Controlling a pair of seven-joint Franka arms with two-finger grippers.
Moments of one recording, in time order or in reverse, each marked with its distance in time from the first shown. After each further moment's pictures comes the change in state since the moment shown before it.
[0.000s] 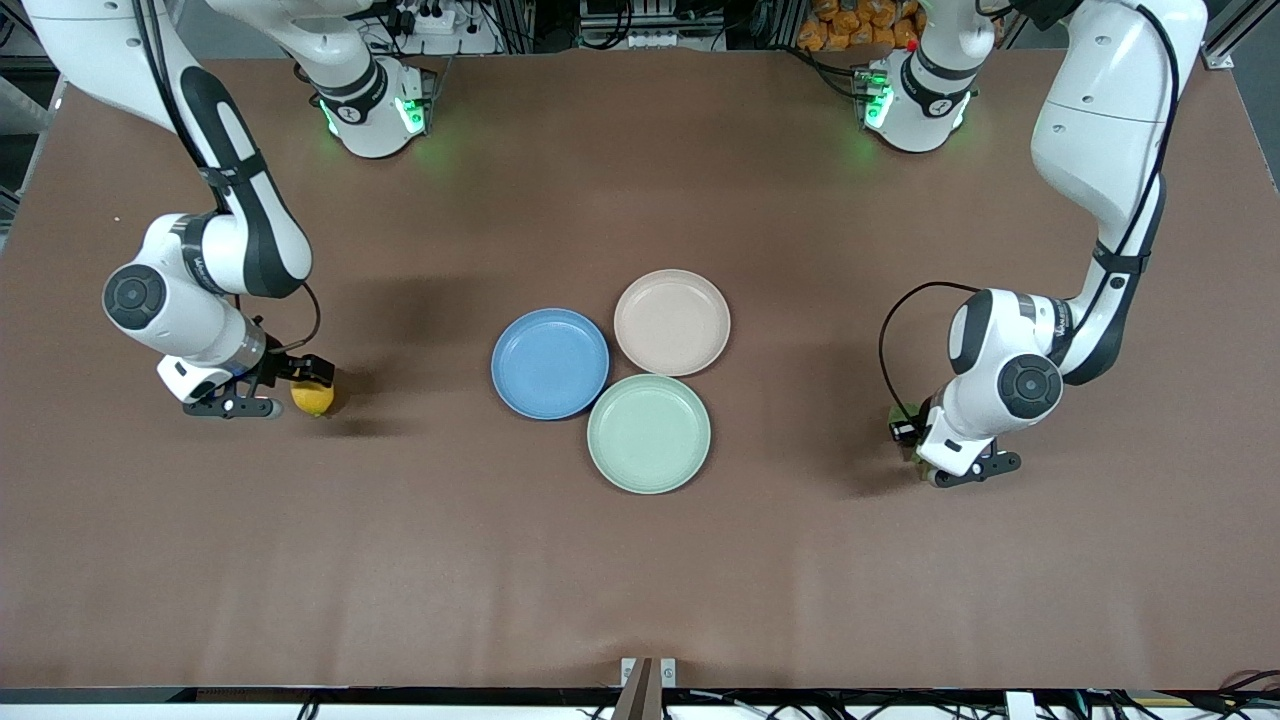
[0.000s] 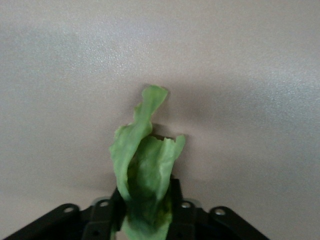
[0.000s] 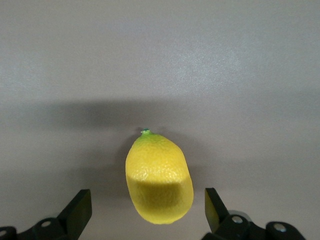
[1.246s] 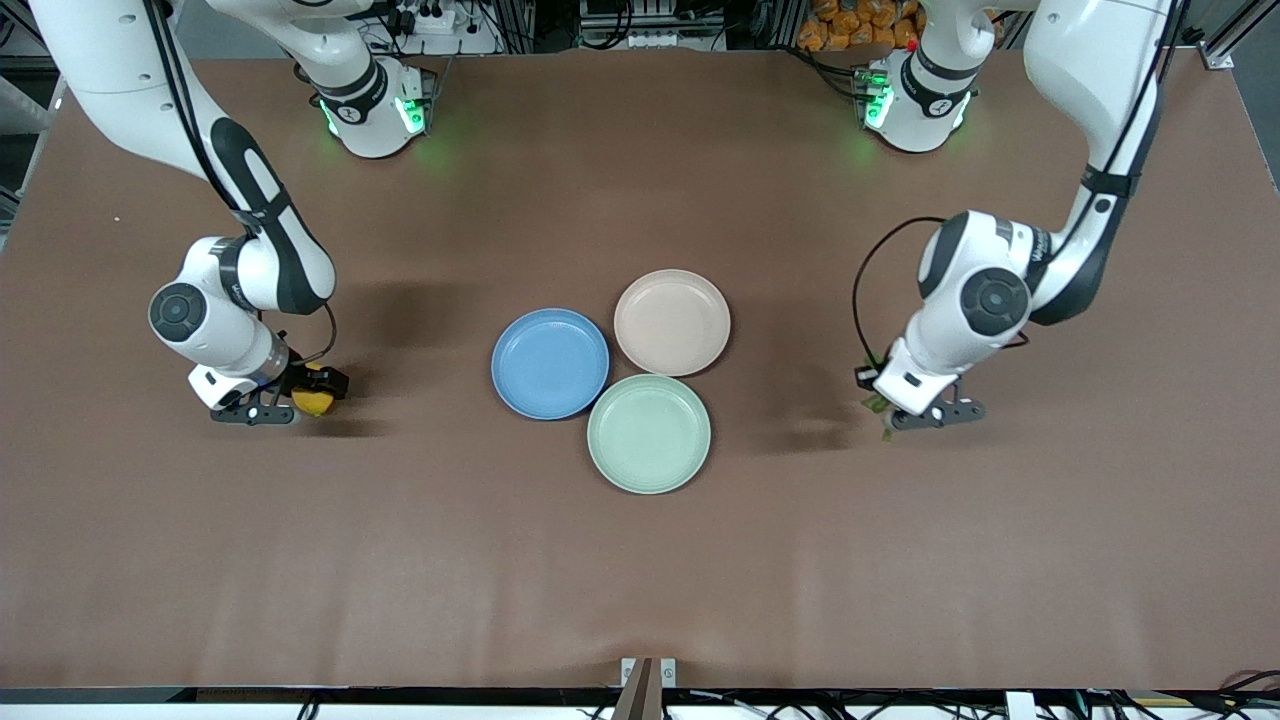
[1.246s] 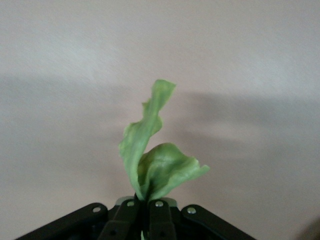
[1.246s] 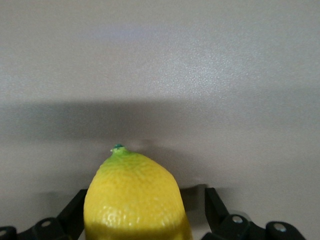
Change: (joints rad) left arm -0.019 -0.275 -0.158 -0.231 0.003 -0.011 -0.057; right arm -0.012 0.140 -0.004 -0.024 0.000 0.194 -0.002
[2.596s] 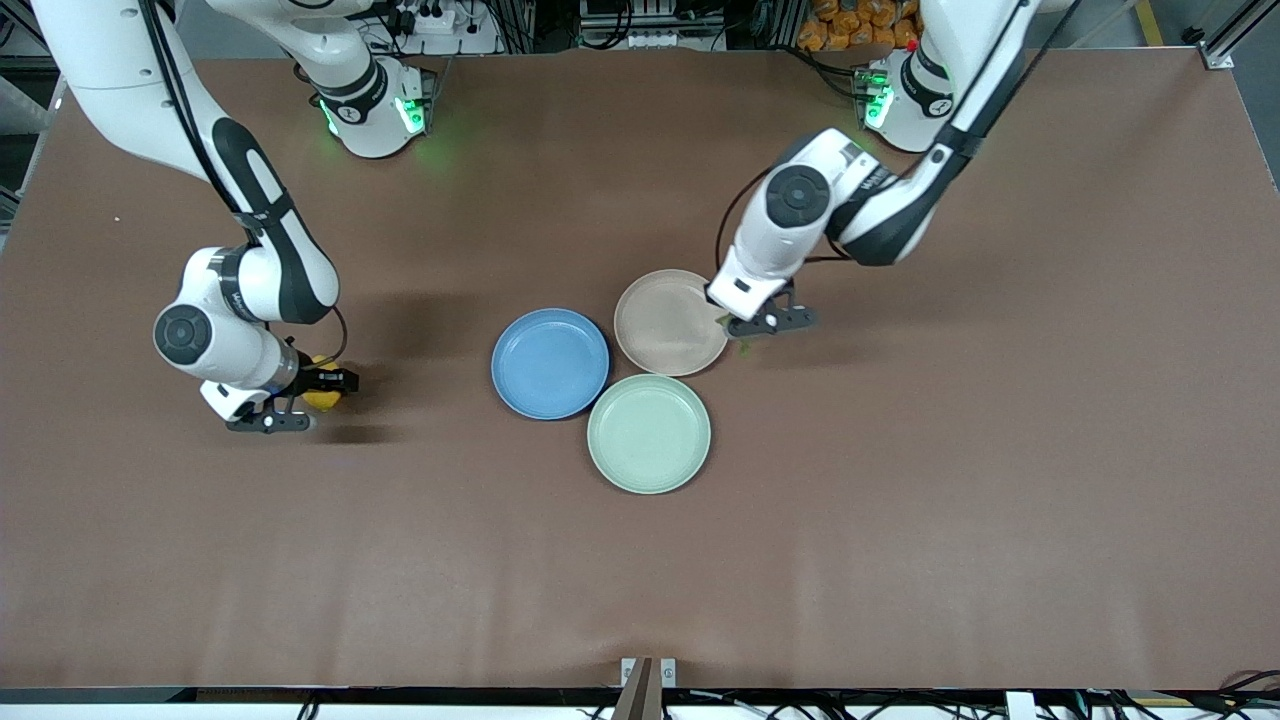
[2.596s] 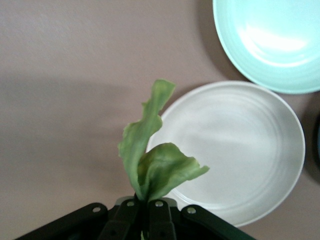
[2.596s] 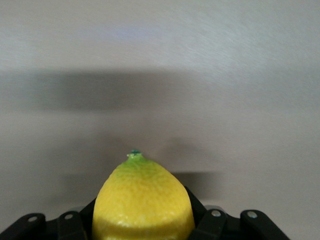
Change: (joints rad) left arm -0.128 -0.003 -0.277 -0.032 0.000 0.001 -0.440; right arm 0.004 -0.002 0.057 0.134 0.001 -0.279 0.001
